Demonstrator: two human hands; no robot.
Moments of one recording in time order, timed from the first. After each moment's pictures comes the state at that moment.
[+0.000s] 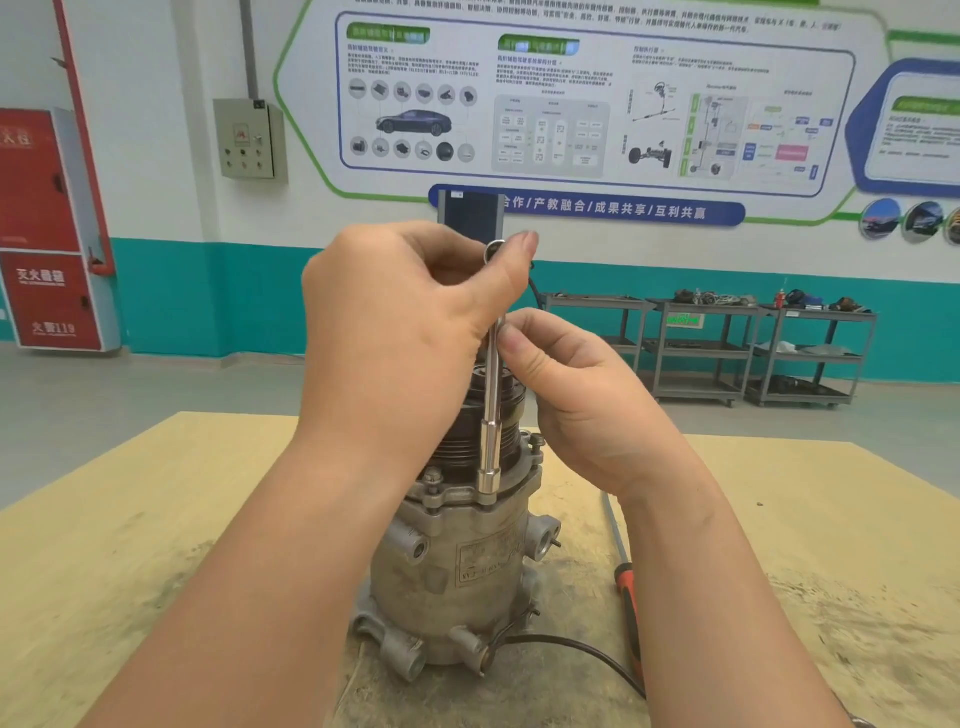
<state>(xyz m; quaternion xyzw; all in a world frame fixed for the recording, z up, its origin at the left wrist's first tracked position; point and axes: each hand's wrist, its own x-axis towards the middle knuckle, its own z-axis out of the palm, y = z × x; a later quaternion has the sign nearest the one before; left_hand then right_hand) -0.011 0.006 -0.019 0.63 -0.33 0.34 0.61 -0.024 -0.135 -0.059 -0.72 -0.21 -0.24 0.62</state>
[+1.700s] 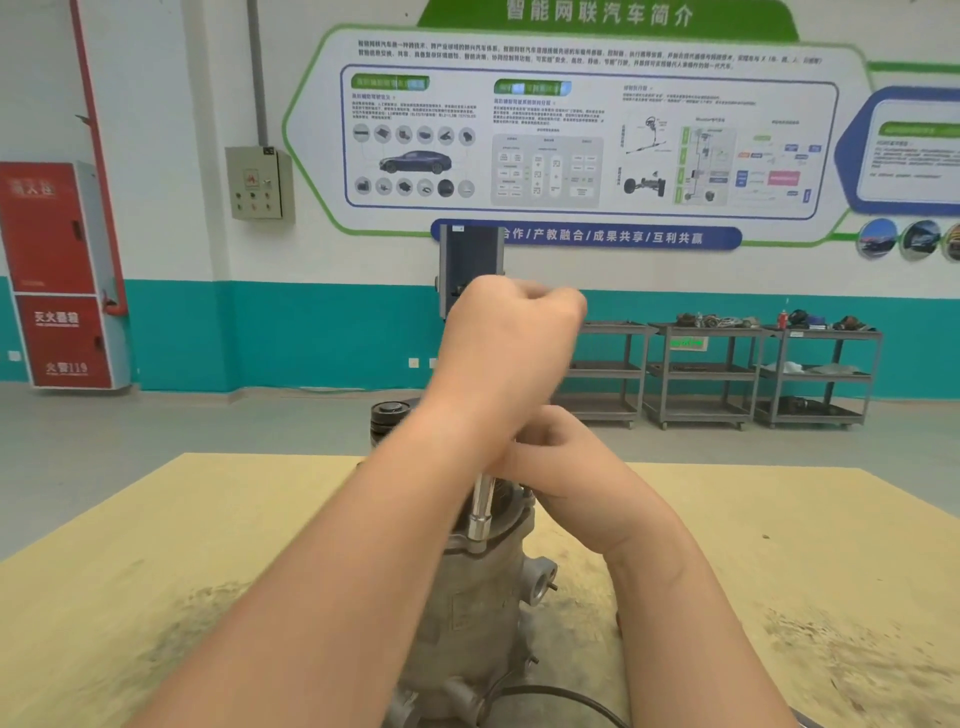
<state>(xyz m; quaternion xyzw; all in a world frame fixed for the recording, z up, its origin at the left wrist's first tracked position) -0.011 -0.049 0.006 0.70 -0.34 0.12 0.62 -0.025 -0.140 -0.067 -0.76 -0.20 -0.14 0.60</state>
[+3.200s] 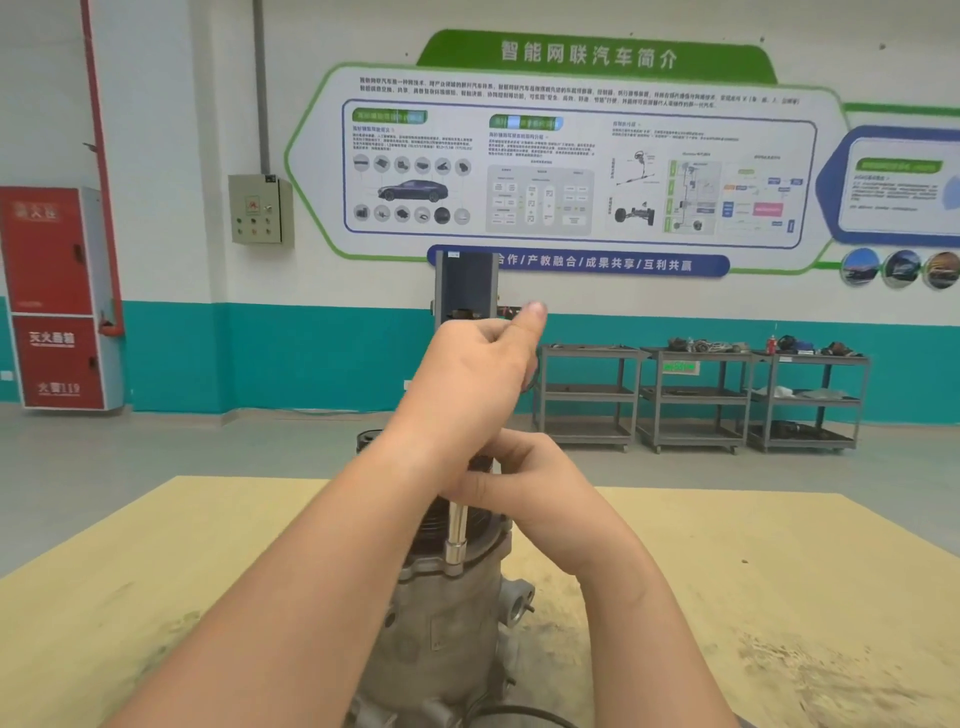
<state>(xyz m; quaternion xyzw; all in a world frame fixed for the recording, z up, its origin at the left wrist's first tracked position) -0.001 -0.050 0.004 0.69 -0.37 0.11 0.62 -0.032 -0.145 -0.066 -0.75 -0.20 -0.17 0.61</state>
